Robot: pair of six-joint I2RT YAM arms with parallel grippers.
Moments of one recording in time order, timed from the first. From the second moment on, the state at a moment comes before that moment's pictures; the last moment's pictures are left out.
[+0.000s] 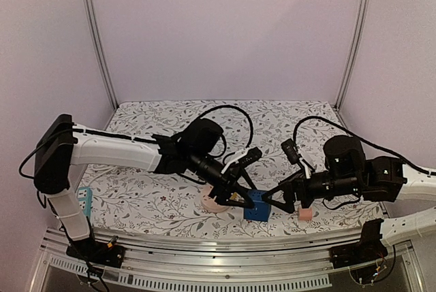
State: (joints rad) left arm -1.01 1.81 1.18 0.00 0.89 0.05; right arm 1.10 0.92 0.72 -0.35 -0.11 0.58
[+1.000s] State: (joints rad) left arm -1.02 1.78 1.24 -0.14 0.95 0.10; right arm 1.20 1.04 0.75 -0.33 -0.11 0.55
